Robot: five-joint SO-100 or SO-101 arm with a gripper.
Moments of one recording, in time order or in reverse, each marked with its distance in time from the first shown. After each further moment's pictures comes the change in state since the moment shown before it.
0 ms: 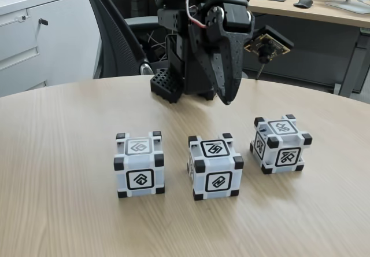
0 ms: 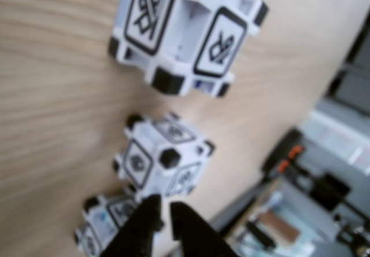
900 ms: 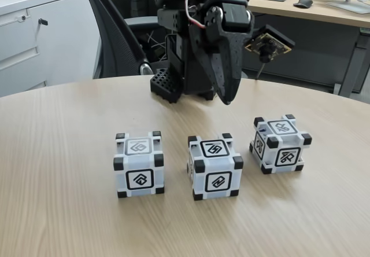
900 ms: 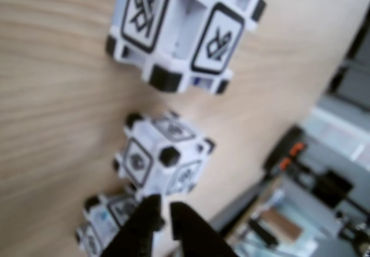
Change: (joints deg) arm 0.4 0.0 0.0 -0.1 0.5
